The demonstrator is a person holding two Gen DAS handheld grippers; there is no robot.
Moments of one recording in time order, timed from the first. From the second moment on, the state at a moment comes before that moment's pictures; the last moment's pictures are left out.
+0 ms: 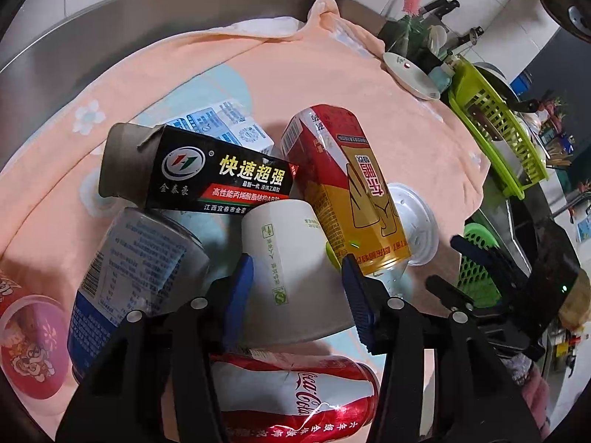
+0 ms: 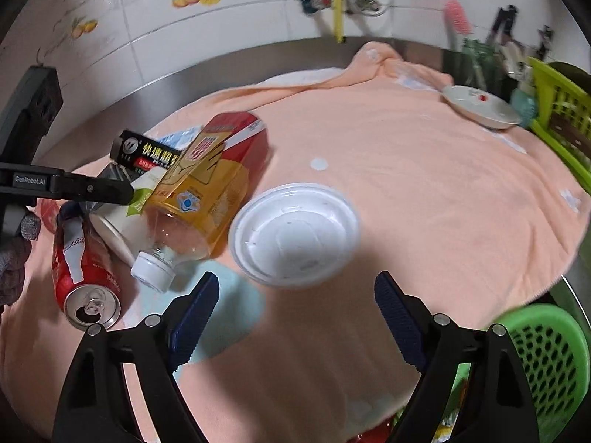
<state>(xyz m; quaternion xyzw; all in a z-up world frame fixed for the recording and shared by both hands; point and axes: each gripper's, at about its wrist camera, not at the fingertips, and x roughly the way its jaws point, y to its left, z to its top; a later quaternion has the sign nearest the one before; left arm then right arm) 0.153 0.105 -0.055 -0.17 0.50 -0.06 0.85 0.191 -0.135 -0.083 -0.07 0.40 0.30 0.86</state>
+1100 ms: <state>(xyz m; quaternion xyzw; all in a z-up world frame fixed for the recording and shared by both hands) 0.157 0.100 -0.060 -0.18 0.51 -0.06 0.84 0.217 -0.115 -0.099 -0.10 0.39 0.30 0.86</state>
